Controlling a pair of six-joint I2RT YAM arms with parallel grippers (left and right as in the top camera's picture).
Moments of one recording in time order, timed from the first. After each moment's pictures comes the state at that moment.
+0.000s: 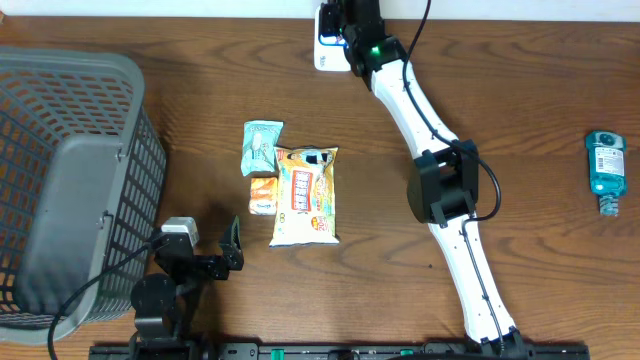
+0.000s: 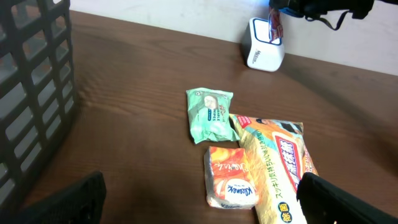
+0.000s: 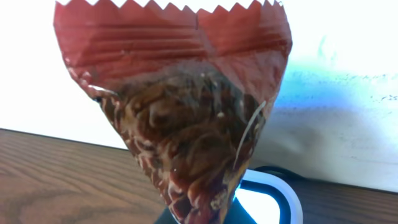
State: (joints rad) left arm 0.01 0.03 0.11 -0.37 0.18 -0.20; right arm 0.38 2.78 2.65 -0.24 0.04 0.20
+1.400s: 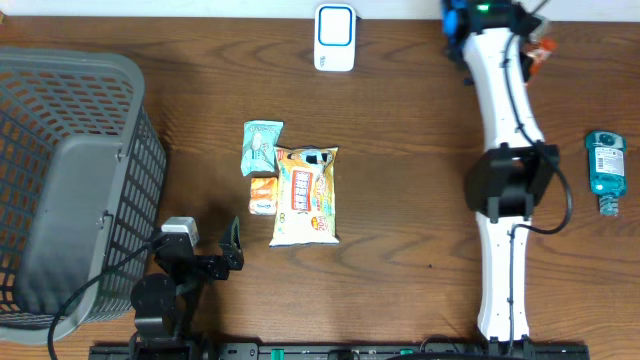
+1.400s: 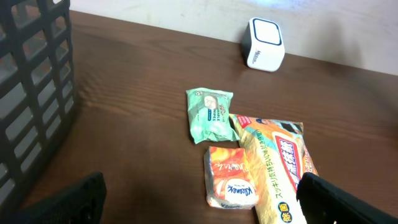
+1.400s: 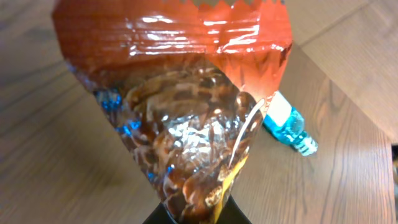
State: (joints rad) left arm 0.01 0.03 0.11 -0.37 0.18 -0.20; right arm 0.09 2.59 2.68 -1.60 0.94 0.97
